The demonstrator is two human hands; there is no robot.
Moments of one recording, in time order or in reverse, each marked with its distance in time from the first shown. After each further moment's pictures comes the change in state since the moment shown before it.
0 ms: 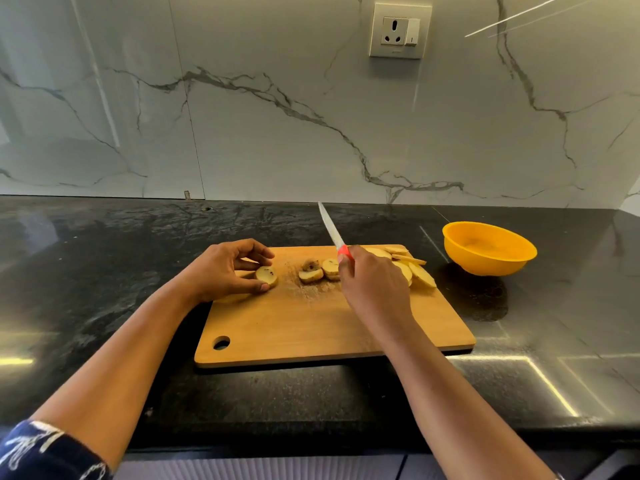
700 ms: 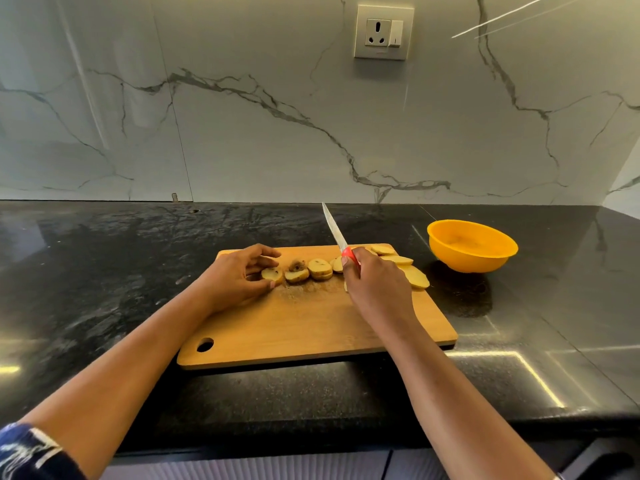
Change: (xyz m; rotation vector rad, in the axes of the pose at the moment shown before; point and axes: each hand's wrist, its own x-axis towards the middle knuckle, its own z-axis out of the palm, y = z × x) left_hand 0.010 0.018 0.034 0.110 0.035 -0.003; right_hand -0.001 0.028 -0.001 0.048 0.051 0.030
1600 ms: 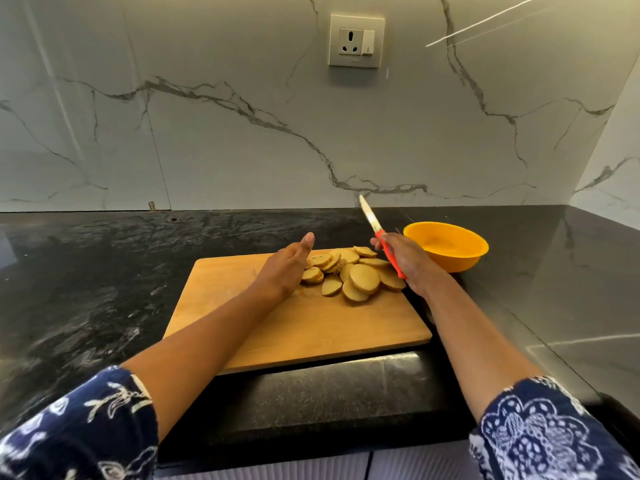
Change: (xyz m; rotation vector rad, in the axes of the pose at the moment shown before) left_hand 0.044 0.077 0.069 -0.165 0.080 -0.170; right_hand 0.057 0.077 -0.032 0.674 -0.242 0.473
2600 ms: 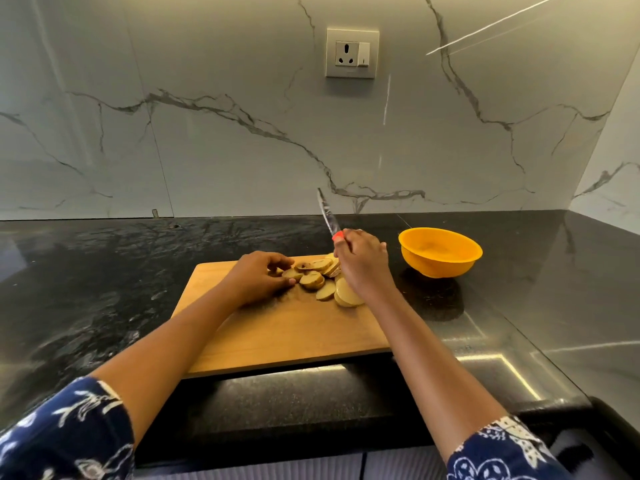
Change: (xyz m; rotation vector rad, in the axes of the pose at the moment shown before) left_hand 0.008 -0.026 -0.037 0.321 -0.090 0.101; right_hand -0.018 -0.014 0.050 -0.400 0.178 -0.385
